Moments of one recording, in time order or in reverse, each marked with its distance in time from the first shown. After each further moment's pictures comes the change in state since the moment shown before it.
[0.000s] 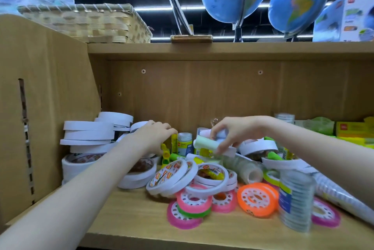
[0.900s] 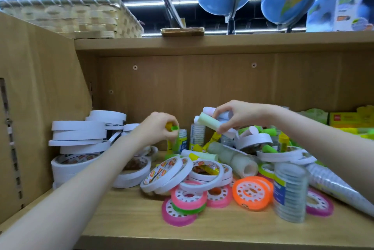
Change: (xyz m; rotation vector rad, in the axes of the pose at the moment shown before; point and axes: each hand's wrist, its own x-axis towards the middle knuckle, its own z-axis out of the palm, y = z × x) left_hand 0.006 0.012 -0.012 -0.595 0.350 -0.028; right_hand -0.013 0.010 -0.016 0.013 0.250 0.004
